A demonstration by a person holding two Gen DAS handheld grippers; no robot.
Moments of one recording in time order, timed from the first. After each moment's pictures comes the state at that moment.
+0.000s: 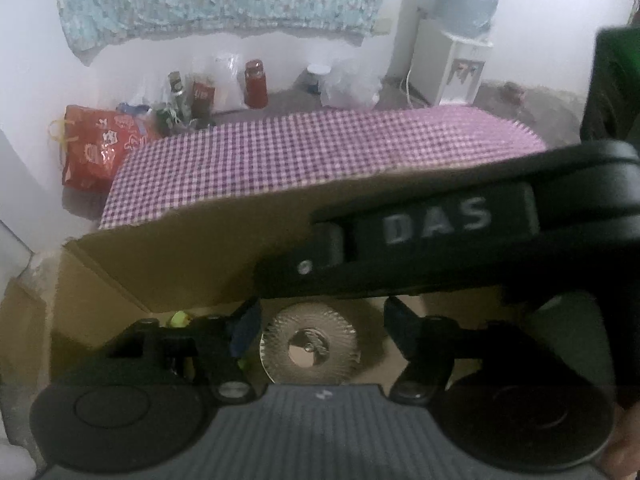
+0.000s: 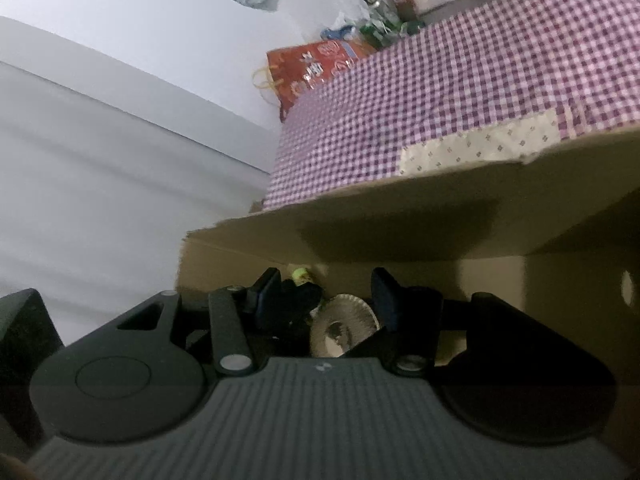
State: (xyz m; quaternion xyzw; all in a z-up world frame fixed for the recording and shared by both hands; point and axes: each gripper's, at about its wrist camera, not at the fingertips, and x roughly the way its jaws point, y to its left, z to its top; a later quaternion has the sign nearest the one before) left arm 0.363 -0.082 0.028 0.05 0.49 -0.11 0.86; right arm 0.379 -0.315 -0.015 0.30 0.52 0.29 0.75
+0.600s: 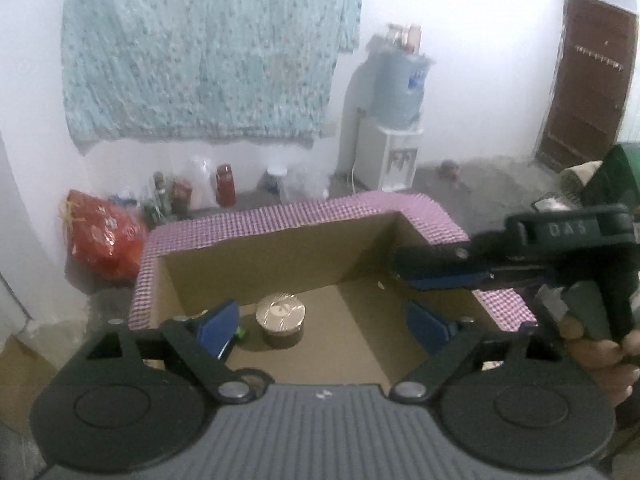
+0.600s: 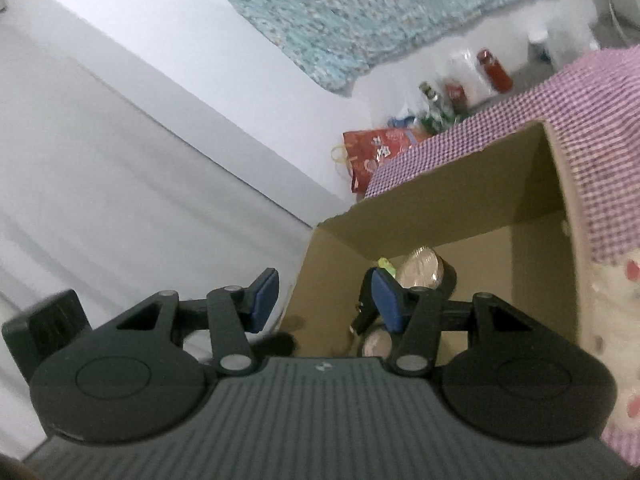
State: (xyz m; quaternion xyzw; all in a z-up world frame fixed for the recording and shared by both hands) left arm 0.175 -0.060 0.127 0.04 0.33 -0.18 0.93; right arm 0.200 -0.406 0.065 0.32 0.36 0.34 0.81
